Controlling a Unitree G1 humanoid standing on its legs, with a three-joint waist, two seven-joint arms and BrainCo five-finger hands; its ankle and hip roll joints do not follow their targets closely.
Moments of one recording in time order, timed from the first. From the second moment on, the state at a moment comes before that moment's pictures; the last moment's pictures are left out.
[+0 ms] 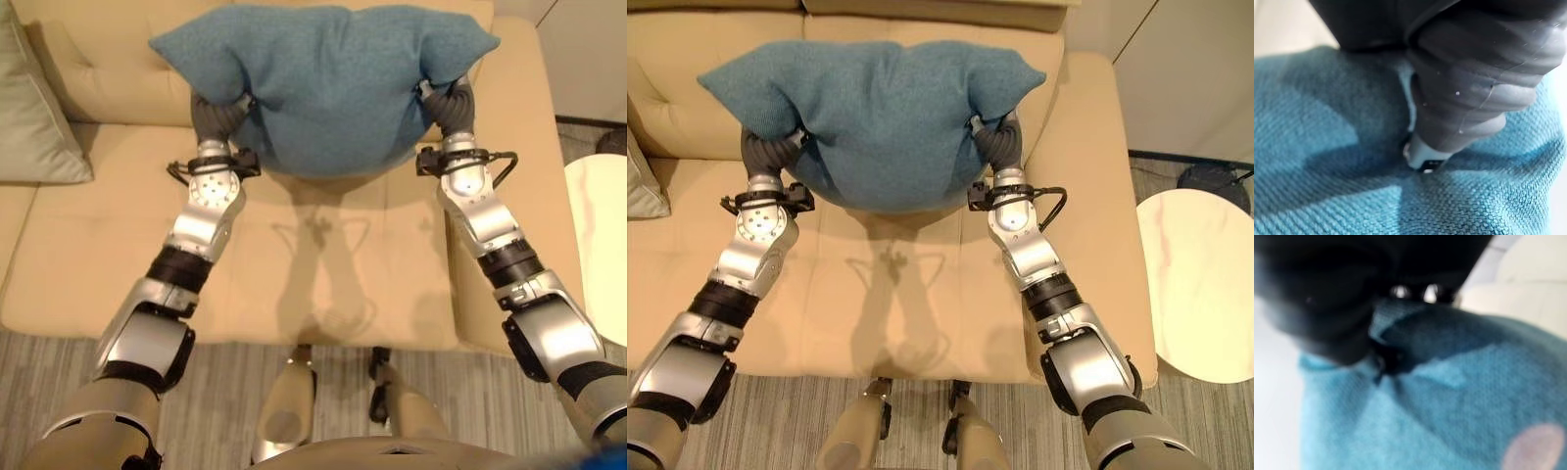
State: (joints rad) left arm -0.84 0.56 -0.33 0.47 -0.48 -0.24 0.48; right arm -0.91 -0.36 0.31 0.46 0.23 -0.14 -0.40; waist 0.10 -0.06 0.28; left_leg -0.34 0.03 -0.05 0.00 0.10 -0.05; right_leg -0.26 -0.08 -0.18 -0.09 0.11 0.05
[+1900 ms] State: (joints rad) left arm -0.04 0.52 0.02 0.37 -0.53 -0.26 0.23; right arm -0.27 -0.64 0.07 0.47 0.13 -0.11 -0.22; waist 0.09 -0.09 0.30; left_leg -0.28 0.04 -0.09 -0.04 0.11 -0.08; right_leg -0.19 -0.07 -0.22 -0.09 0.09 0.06
